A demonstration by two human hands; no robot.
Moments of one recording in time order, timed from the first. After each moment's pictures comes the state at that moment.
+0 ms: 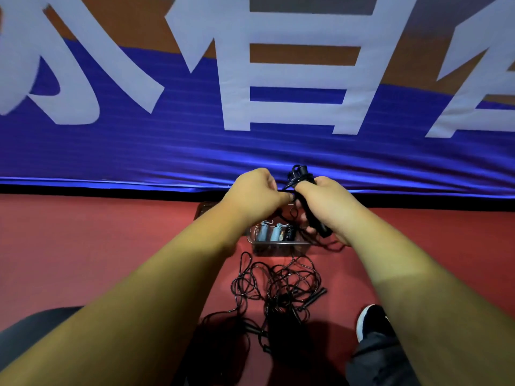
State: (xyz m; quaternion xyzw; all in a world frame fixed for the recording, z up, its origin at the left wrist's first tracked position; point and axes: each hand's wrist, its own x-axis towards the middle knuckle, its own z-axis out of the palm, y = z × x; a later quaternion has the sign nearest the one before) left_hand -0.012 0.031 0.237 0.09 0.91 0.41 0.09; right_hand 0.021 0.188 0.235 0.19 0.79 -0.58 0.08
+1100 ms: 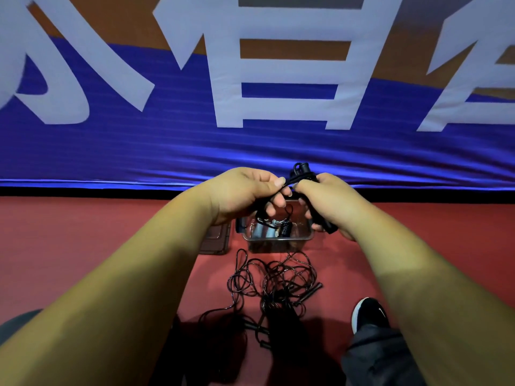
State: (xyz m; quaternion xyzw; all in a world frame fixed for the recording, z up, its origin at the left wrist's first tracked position) left_hand -0.014 0.012 0.239 0.15 0.69 0.62 0.34; right_hand 0.028 0.209 0.237 0.18 0.81 -0.54 0.10
